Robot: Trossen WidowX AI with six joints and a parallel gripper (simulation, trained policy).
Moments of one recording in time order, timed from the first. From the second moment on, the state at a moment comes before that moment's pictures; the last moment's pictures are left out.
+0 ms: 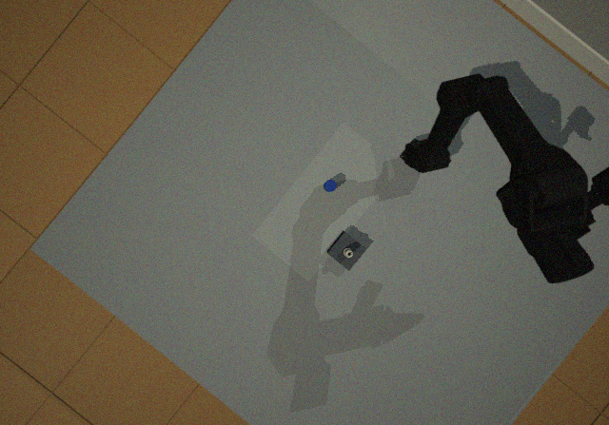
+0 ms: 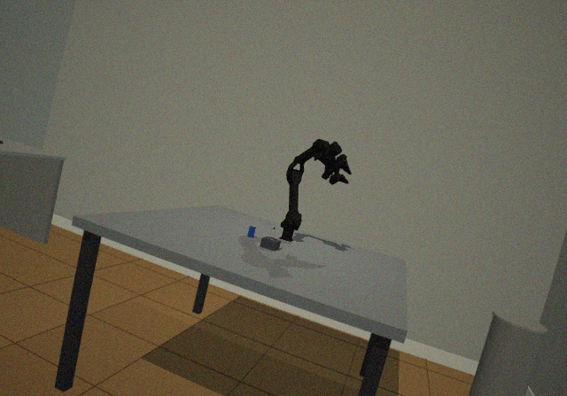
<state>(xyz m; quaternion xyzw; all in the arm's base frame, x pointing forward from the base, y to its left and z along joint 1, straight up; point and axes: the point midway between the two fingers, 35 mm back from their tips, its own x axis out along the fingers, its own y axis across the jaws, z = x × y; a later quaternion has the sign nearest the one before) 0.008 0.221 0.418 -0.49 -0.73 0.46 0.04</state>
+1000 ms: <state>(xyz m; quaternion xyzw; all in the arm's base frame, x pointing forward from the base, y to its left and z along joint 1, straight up) 0.082 0.213 0.399 -0.60 -0.63 0.49 0.09</state>
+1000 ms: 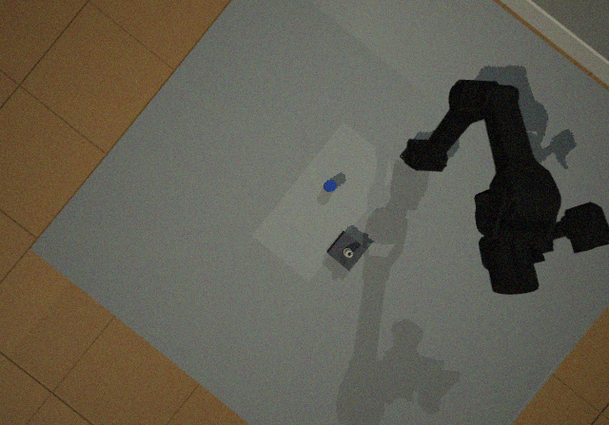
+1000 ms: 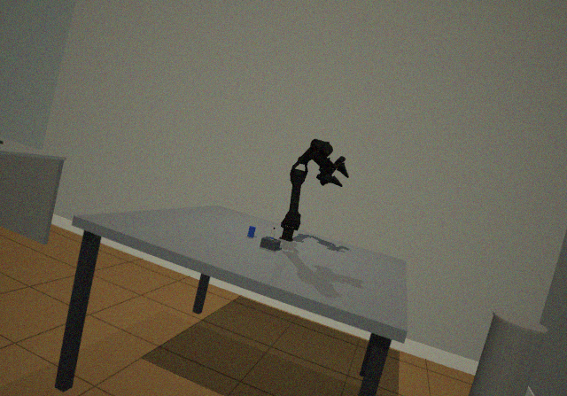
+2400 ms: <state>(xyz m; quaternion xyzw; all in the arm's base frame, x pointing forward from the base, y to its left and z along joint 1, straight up) 0.173 0.166 0.377 -0.71 -0.46 0.50 0.17</state>
